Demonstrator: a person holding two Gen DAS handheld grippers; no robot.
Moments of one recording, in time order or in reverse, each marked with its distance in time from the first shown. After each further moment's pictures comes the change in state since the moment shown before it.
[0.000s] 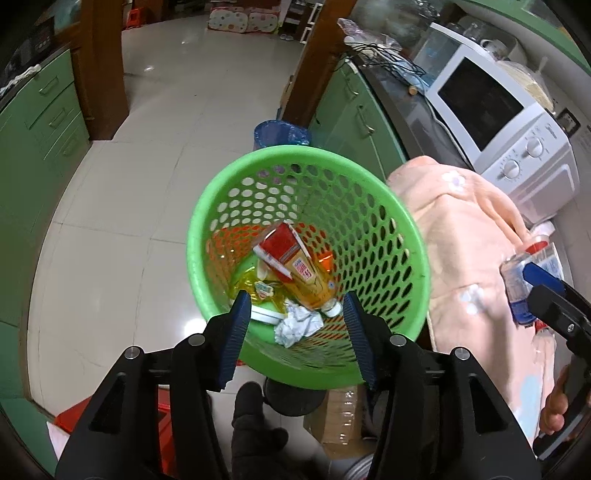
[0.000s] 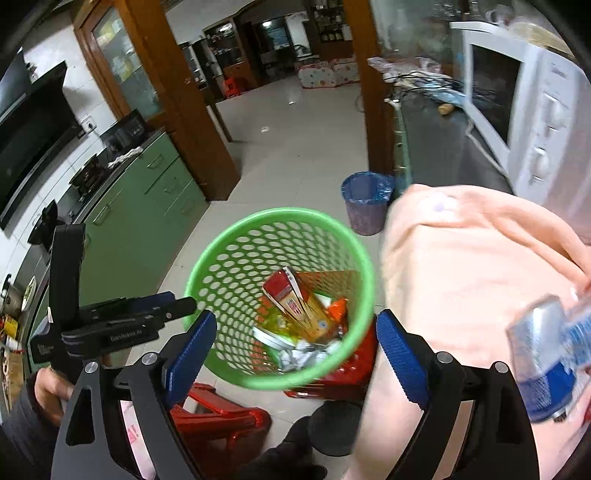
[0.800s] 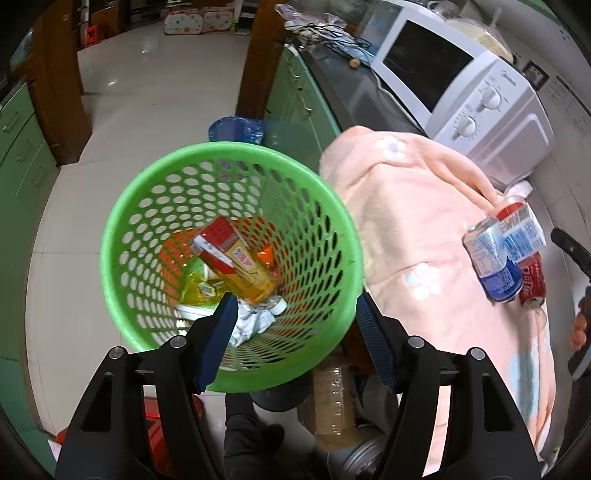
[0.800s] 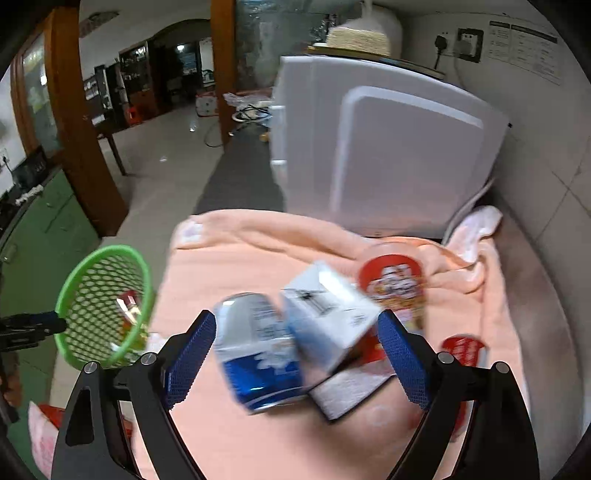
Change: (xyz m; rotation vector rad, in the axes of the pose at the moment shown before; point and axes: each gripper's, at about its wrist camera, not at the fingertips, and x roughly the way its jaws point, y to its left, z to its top) left arm 0.011 -0.082 -0.005 0.138 0.046 -0.057; right arm -0.106 -0.186 -0.011 0.080 -0.086 -0.400
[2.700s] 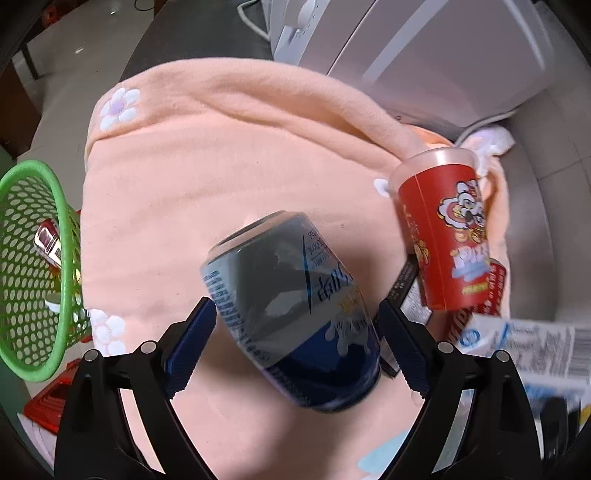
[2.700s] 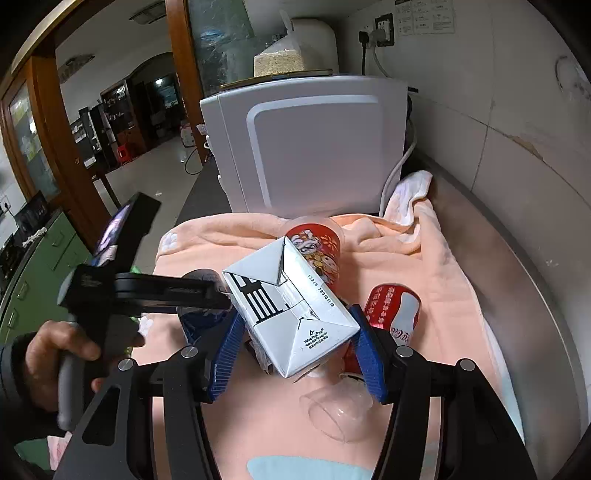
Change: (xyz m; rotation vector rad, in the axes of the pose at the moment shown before) left arm 0.125 -0.277 0.042 0.008 0.267 -0.030; right arm -0.067 -0.080 -0.062 0.159 -0.081 0.038
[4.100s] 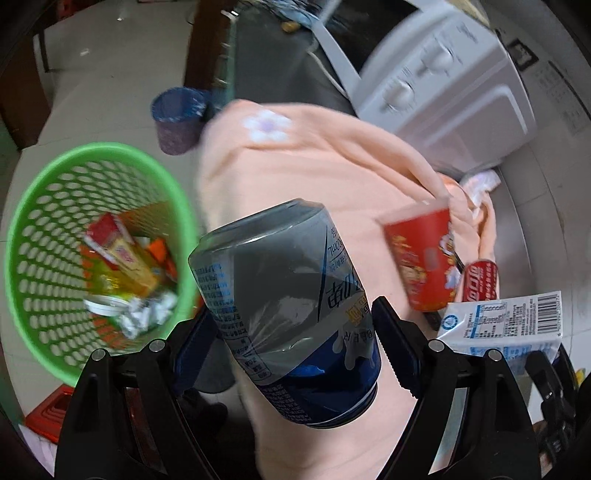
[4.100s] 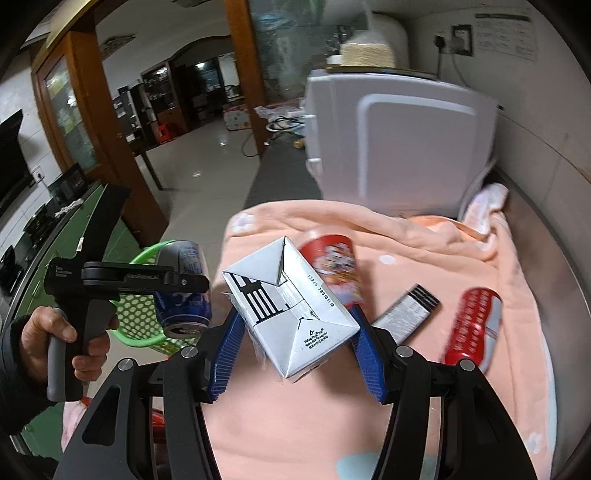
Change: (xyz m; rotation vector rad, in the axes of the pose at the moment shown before) left arm -0.088 0.147 -0.035 -0.032 -0.143 -0.088; right arm 0.009 0.103 0.000 -0.117 0.037 0.154
